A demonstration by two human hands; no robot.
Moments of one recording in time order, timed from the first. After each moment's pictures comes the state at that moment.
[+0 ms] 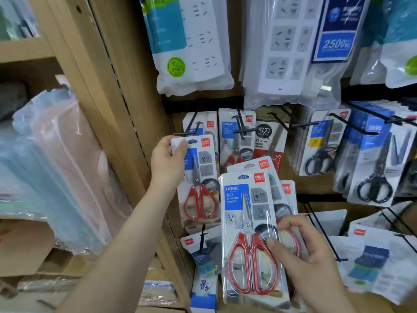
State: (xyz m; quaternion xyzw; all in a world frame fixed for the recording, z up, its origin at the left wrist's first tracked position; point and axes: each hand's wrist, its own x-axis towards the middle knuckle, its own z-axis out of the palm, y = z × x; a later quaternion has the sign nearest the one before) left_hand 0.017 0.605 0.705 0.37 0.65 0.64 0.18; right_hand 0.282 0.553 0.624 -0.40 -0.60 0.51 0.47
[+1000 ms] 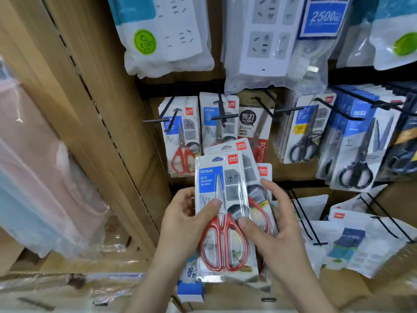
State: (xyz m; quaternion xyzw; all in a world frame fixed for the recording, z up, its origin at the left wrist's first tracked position) left_hand 0.104 0.535 0.647 0.38 0.63 0.56 0.37; right_hand 0.265 0.571 0.621 -0.33 -0.54 0.58 0.51
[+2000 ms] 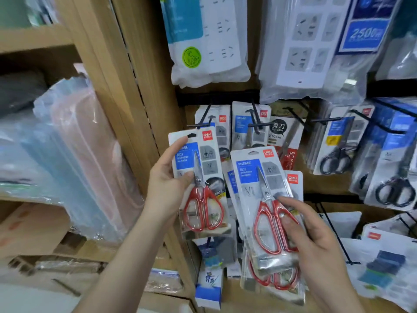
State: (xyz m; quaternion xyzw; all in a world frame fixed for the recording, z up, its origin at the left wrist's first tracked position) left_hand 0.033 0.537 0.693 0.36 0.54 0.69 0.32; right_hand 0.271 0.573 0.618 -0.35 -0.57 0.55 0.49
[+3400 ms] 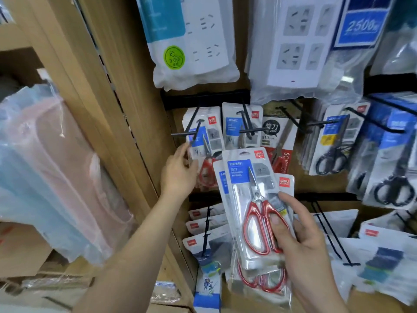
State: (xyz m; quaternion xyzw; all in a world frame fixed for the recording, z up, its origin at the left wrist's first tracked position) left_hand -0.002 0.641 0.658 0.46 0.77 0.44 0.06; right_hand 0.247 0.586 0.617 -0.36 -0.48 0.59 0.54
